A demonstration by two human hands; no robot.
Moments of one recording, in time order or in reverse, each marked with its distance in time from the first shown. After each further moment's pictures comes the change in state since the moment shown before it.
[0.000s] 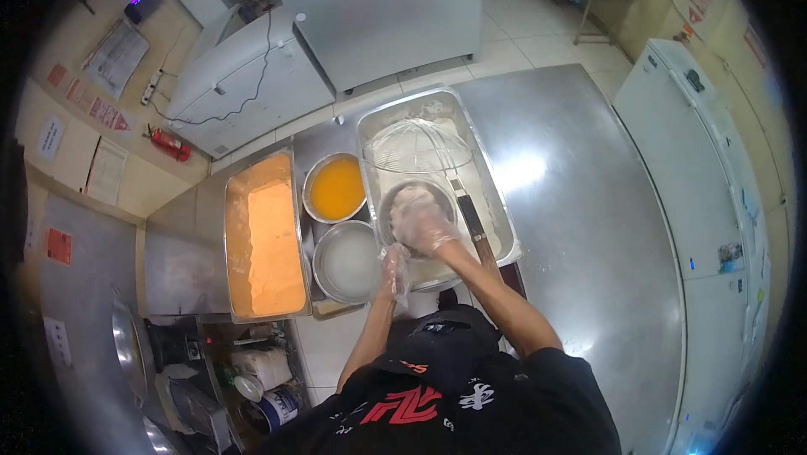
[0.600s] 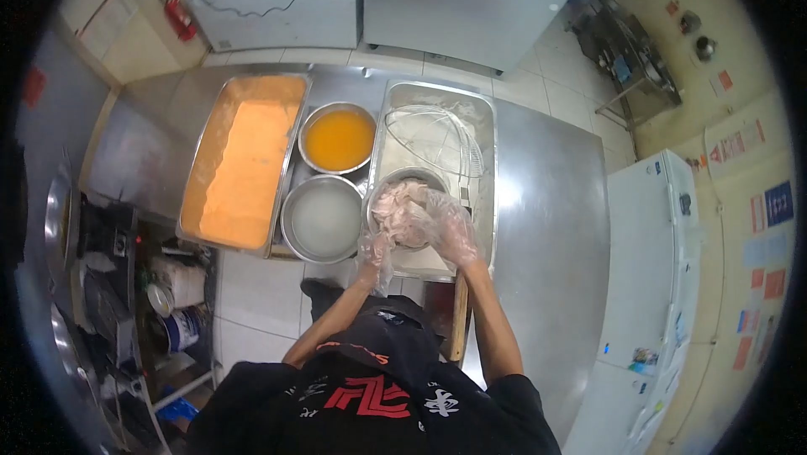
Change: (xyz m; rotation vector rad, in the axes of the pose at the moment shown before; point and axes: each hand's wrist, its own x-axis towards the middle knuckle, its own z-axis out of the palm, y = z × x) left_hand 0.006 0.014 0.019 0.061 0.187 0.135; right_hand -0.012 -0.033 -0.036 0.005 0.030 -0.241
